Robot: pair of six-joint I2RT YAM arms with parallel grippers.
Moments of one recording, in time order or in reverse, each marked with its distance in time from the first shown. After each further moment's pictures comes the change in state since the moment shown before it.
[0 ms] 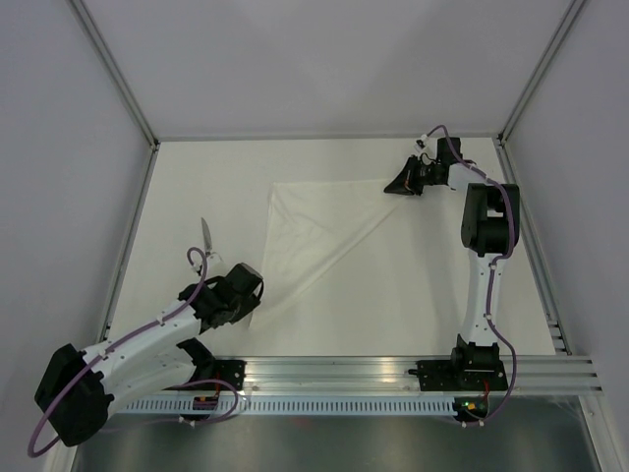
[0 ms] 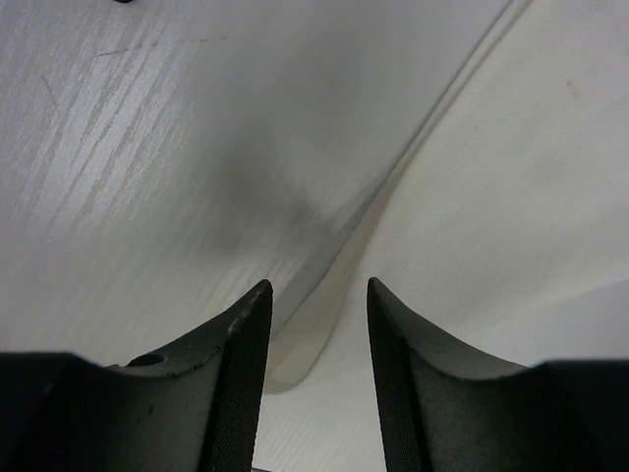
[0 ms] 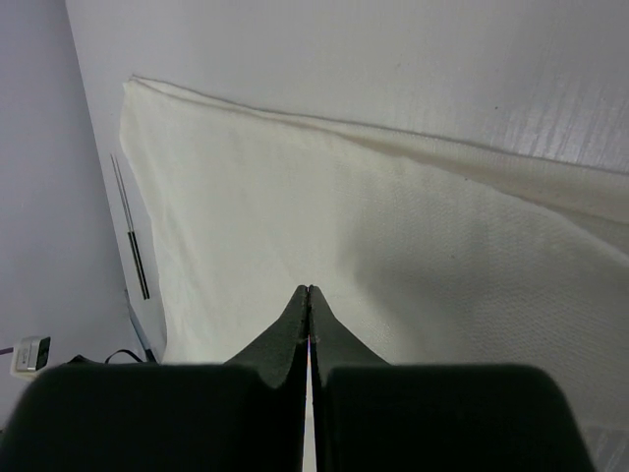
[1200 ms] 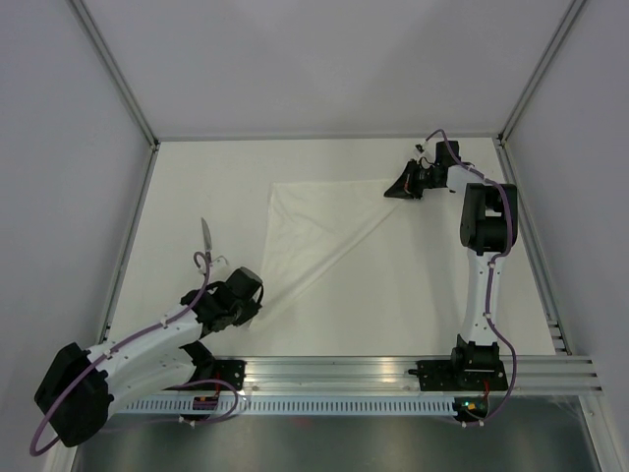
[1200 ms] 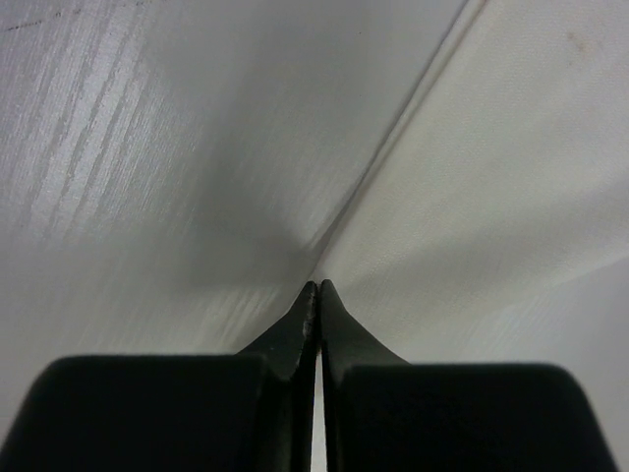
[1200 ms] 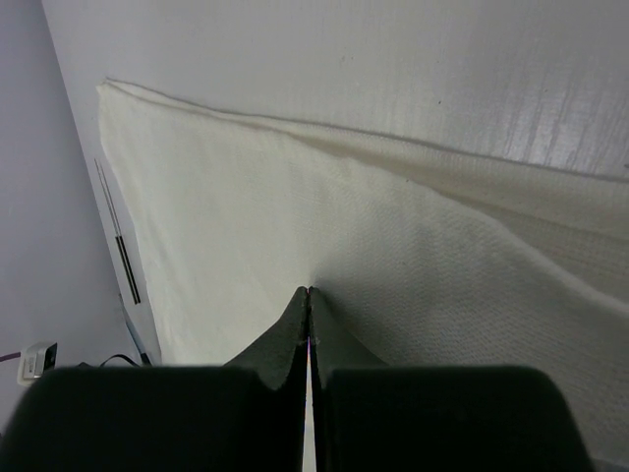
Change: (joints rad) left arm -0.002 -0.005 -0.077 0.137 0.073 0.070; right arm -0.002 0.034 0.016 -0.021 0.018 -0.013
